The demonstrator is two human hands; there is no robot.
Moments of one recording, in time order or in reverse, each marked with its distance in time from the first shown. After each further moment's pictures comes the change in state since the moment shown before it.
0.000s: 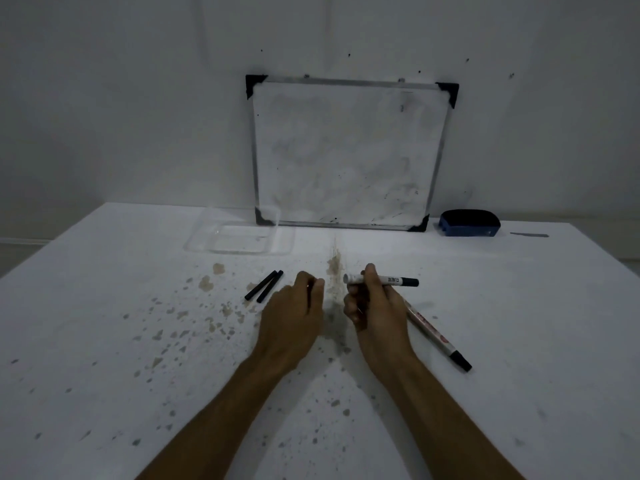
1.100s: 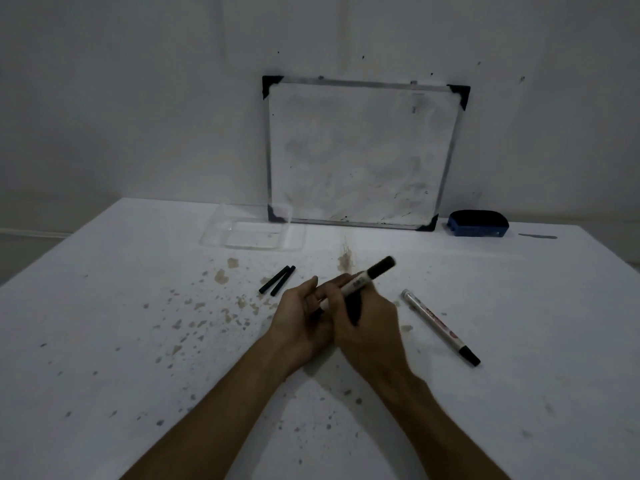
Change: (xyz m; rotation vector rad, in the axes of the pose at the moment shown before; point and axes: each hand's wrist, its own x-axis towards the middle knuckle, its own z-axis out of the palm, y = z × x) left_hand 0.000 0.010 -0.020 -1.705 -0.465 -0.866; right_hand -0.038 0.016 0.014 -0.818 -0.182 -0.608
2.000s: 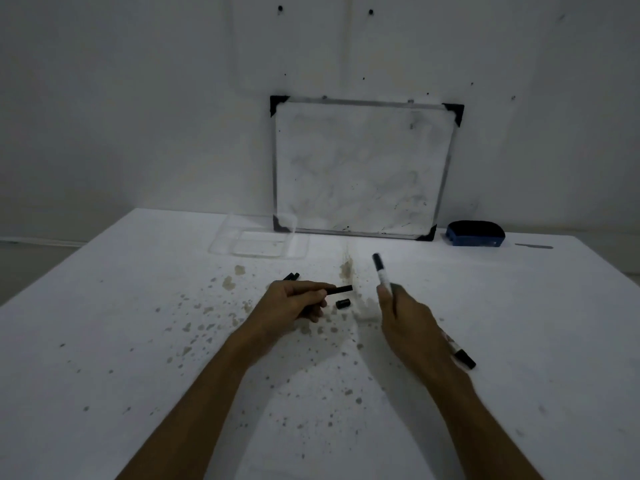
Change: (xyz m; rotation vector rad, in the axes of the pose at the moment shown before) left_hand -0.013 0.037 -0.028 0.925 0.033 0.456; right_hand 0.018 0.029 -0.055 -0.451 -0.147 0.295
